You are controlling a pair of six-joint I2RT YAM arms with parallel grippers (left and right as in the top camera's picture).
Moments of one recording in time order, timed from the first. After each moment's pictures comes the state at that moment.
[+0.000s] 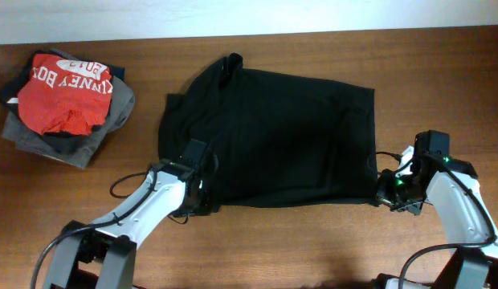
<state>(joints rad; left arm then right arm) -0.39 1.61 0.84 -0.76 -0.03 -0.39 -0.31 1.43 0.83 -0.90 -0.18 0.18</state>
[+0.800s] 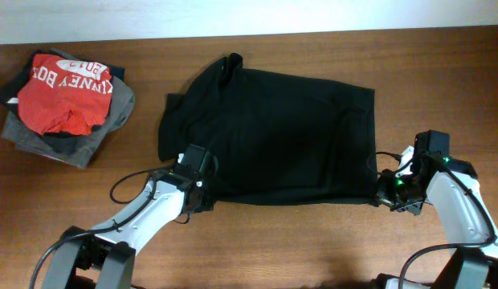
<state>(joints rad) -0.39 1.58 0.76 -0.58 -0.08 -0.41 -0.31 1.43 0.83 -0.90 -0.18 0.18</state>
